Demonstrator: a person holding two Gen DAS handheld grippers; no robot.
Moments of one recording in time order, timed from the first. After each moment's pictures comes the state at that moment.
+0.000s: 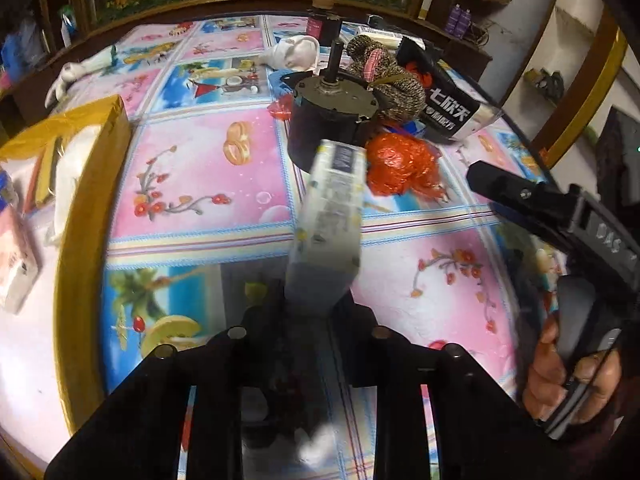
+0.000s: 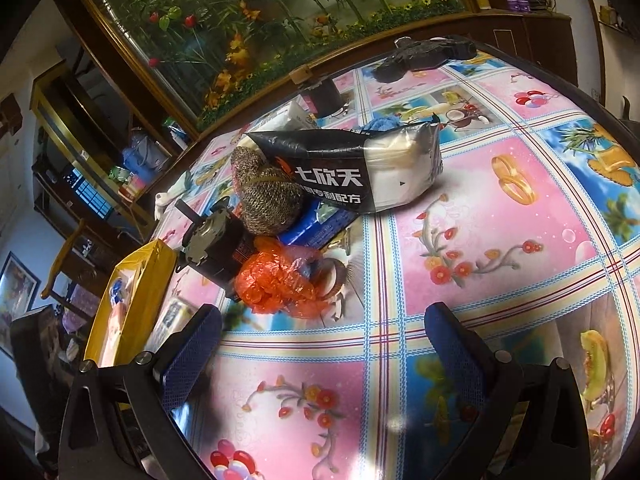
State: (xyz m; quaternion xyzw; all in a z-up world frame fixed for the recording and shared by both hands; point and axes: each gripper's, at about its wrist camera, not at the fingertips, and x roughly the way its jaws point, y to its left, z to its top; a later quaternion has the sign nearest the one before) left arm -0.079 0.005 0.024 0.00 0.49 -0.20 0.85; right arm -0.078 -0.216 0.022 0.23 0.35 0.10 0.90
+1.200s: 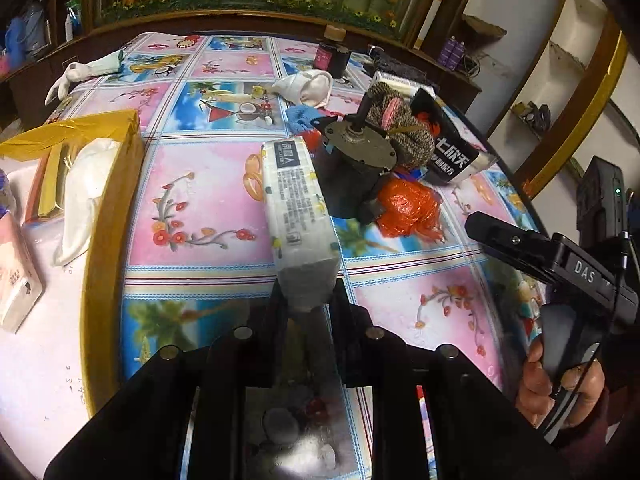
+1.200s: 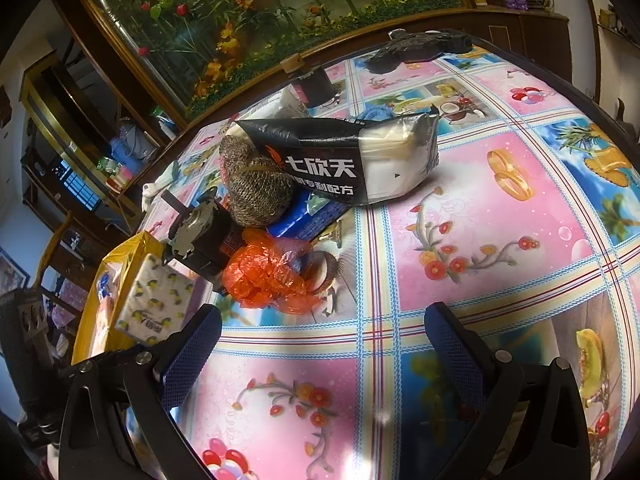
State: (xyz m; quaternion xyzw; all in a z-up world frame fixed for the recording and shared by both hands) left arm -0.063 0.036 0.040 -0.04 0.45 -0.21 0.87; right arm -0.073 -0.214 0.025 0.22 0.37 0.09 0.90
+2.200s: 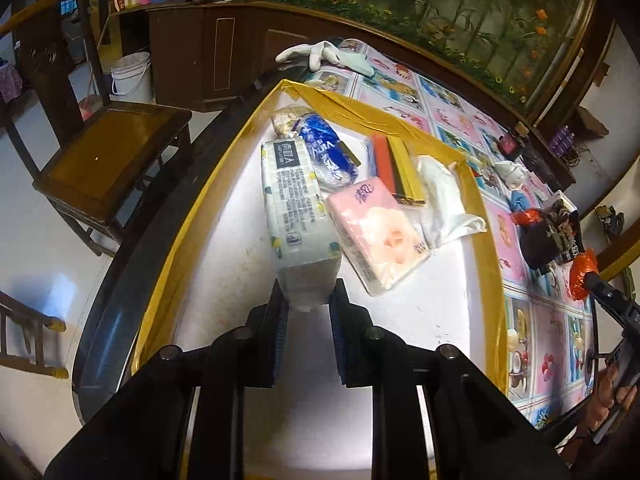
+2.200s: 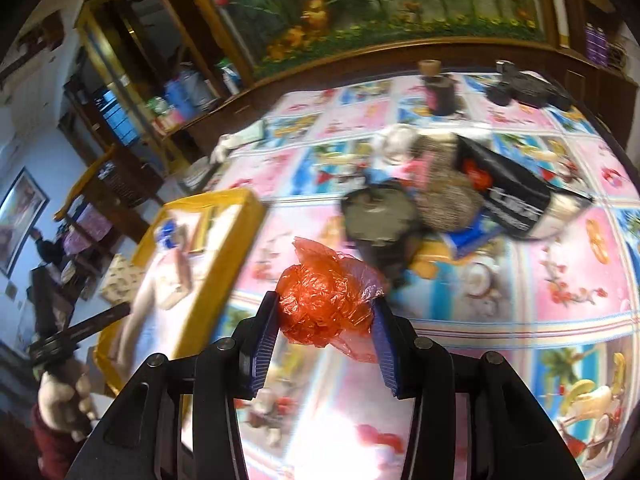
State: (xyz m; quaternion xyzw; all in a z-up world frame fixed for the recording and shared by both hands) left arm -0.066 0.271 0.037 -0.13 0.46 -0.01 0.88; right arm -0.092 -0.108 0.100 0.11 0.38 0.19 0.90
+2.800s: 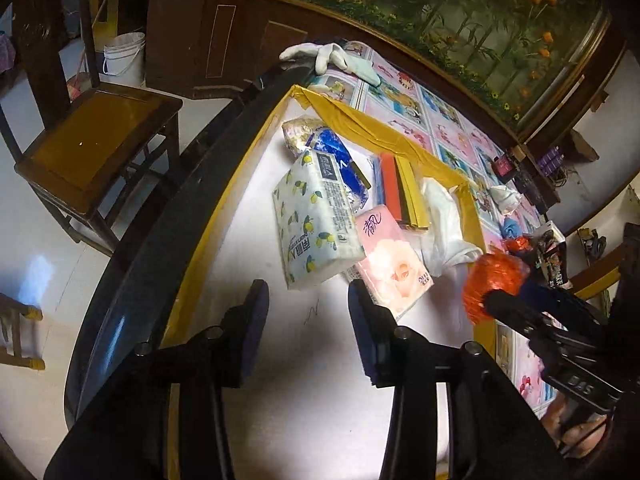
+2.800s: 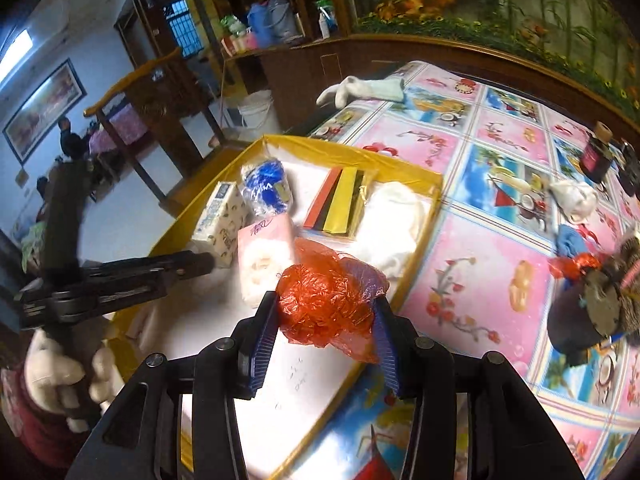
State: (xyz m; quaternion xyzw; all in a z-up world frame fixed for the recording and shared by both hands) left arm -0.061 0.304 0.043 -0.18 0.45 -0.04 0.87; right arm -0.050 0.072 0.107 -0.04 0.42 0.27 0.87
